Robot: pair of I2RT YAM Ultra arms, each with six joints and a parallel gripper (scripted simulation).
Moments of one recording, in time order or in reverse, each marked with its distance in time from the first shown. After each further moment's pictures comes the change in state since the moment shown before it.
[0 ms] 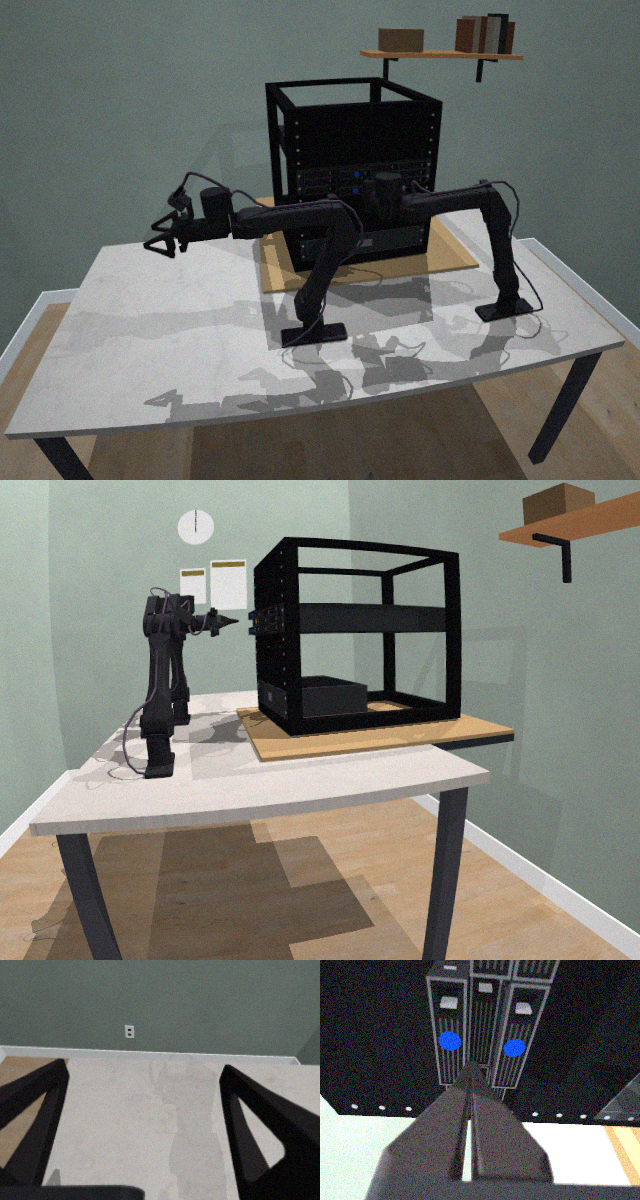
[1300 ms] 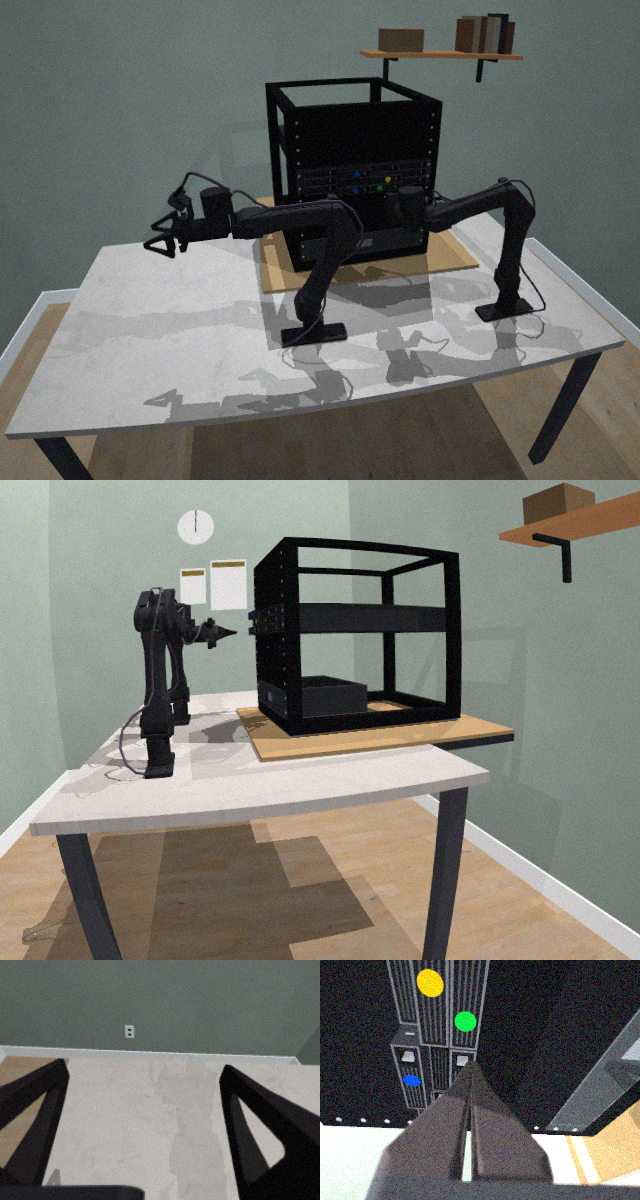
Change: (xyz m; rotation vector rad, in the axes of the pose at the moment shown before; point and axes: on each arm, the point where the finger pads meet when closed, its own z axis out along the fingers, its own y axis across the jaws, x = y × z) left arm 0.000 0.000 0.000 0.000 0.000 0.000; right arm -0.071 -0.044 -0.016 0.020 -0.006 -0.047
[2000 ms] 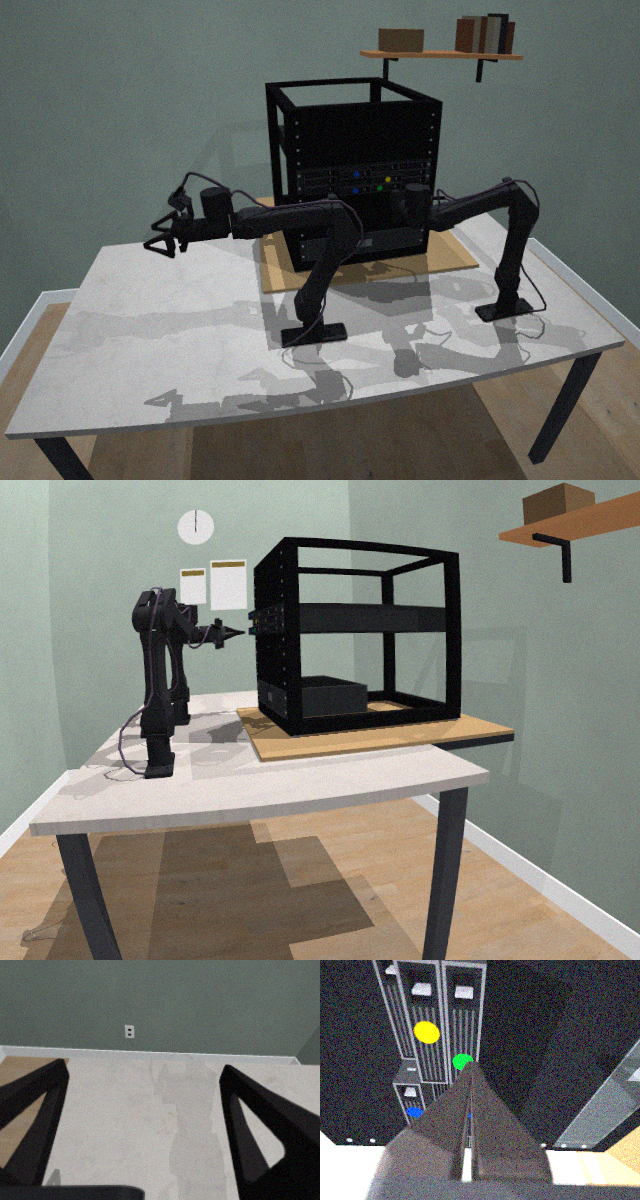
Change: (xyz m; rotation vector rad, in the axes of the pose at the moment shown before) left arm 0.000 0.000 0.000 0.000 0.000 0.000; right arm -0.026 -0.003 0.023 -0.015 -0.013 0.053
